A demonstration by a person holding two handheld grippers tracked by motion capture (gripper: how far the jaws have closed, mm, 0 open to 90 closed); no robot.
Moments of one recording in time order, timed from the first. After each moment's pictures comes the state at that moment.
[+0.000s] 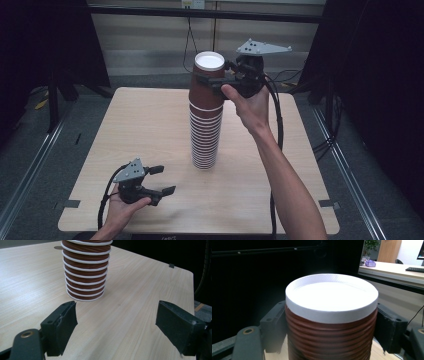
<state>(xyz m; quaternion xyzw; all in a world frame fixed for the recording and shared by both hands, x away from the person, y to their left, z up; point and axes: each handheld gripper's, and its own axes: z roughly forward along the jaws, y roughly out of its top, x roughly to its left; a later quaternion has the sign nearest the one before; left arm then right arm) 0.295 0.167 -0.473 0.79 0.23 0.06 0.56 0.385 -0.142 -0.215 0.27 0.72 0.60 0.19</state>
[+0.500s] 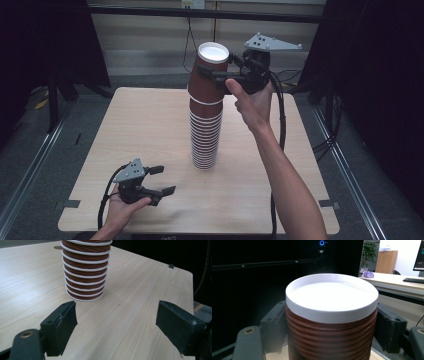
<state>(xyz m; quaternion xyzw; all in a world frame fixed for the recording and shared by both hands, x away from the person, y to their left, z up) 0.295 0.167 -0.473 0.79 0.24 0.06 0.56 0.379 -0.147 -0.202 0.27 0.70 0.64 0.20</state>
